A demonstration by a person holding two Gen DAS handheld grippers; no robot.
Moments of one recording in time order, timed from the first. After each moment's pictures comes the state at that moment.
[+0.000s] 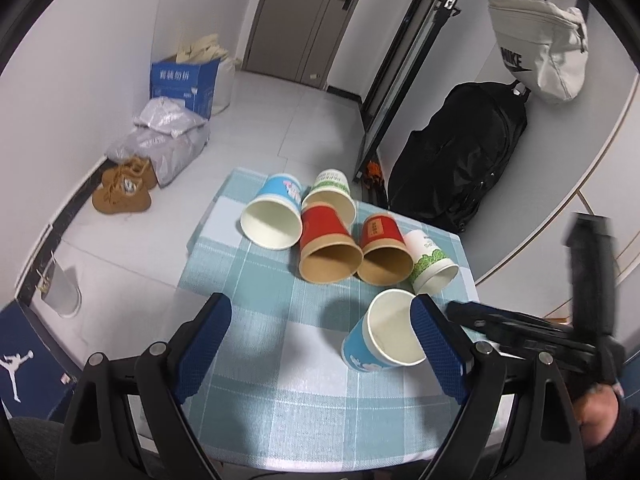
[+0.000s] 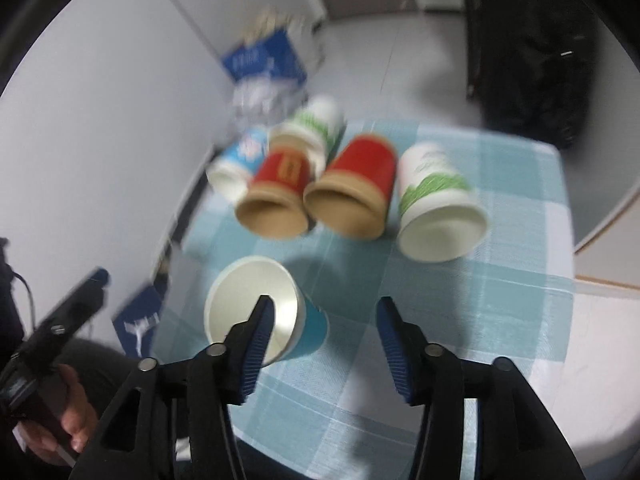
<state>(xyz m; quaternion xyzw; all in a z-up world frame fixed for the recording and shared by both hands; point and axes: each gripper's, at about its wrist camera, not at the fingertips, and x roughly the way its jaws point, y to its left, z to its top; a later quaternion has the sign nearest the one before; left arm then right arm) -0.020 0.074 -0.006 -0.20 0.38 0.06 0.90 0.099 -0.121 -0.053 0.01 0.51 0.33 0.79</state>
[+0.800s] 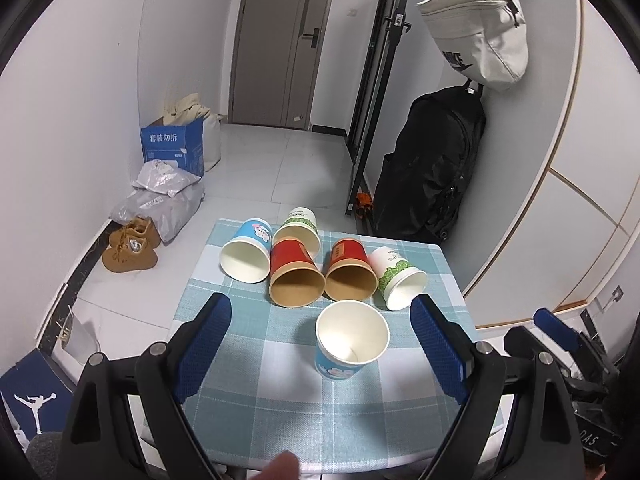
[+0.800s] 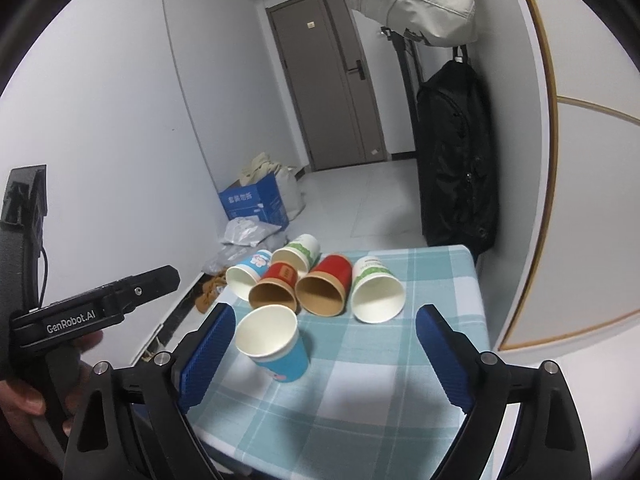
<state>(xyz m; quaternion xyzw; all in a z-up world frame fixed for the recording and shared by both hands) -0.043 0.021 0.022 -0.11 0.32 0.07 0.94 -0.010 -0.198 -0.002 0.05 0.27 0.29 0.92</state>
